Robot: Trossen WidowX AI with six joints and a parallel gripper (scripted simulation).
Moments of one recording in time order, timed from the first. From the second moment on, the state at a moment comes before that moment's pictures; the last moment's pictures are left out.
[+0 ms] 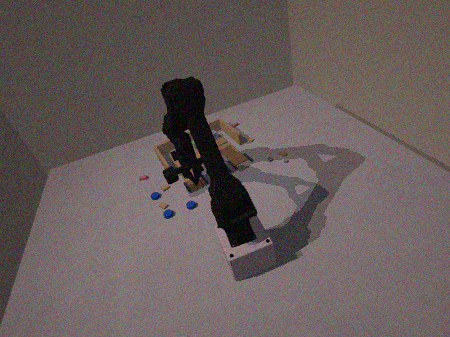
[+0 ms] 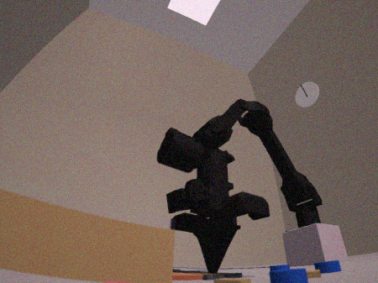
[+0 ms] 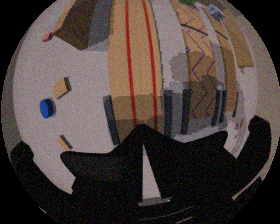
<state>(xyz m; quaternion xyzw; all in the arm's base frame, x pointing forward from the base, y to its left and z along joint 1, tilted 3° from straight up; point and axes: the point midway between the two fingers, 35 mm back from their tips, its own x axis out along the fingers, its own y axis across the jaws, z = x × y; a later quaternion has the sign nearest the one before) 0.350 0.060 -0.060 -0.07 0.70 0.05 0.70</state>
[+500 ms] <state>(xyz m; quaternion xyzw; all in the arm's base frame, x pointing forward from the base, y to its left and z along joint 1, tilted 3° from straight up) 0.354 0.061 -0.056 -0.07 0.71 0.05 0.70</state>
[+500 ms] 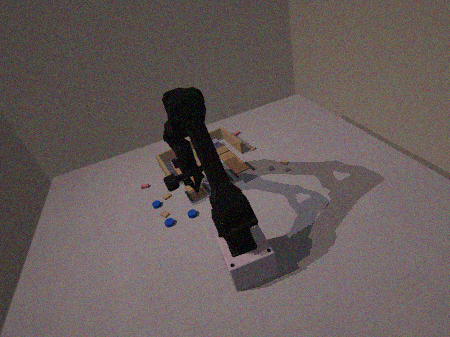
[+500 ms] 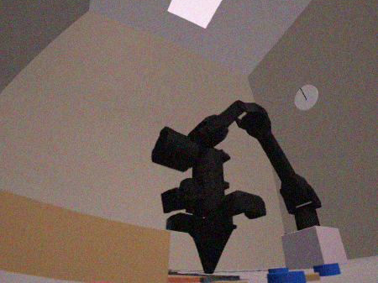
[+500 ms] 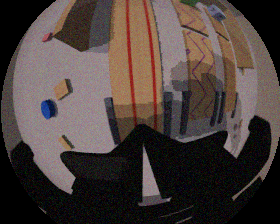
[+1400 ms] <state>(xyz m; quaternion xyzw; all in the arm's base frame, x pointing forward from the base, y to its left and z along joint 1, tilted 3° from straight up) 0.322 0.055 -0.059 -0.07 0.70 0.05 0.71</state>
